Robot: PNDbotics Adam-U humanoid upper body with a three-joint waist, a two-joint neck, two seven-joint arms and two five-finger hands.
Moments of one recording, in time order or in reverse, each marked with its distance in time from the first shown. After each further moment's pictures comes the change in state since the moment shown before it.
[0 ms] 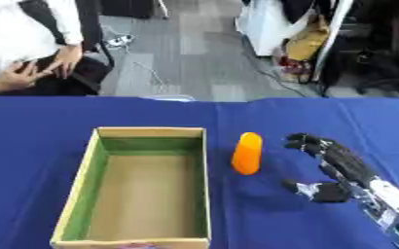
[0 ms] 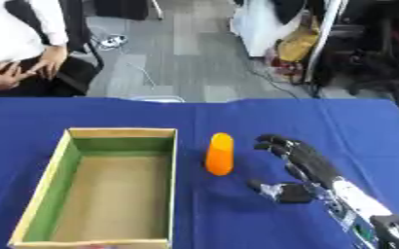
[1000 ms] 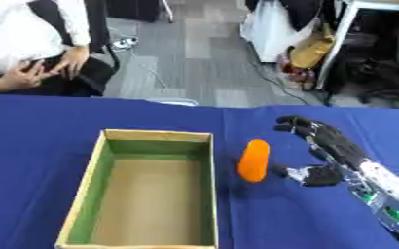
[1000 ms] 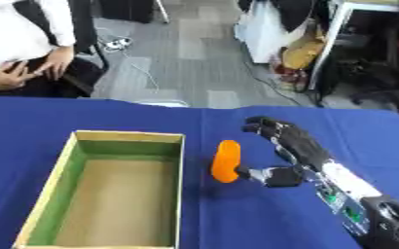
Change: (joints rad) left arm -0.063 -0.036 -0.008 0.000 0.050 0.023 -0.017; right arm -0.045 -0.035 0.001 -0.047 -0.038 0.023 0.019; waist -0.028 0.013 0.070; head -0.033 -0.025
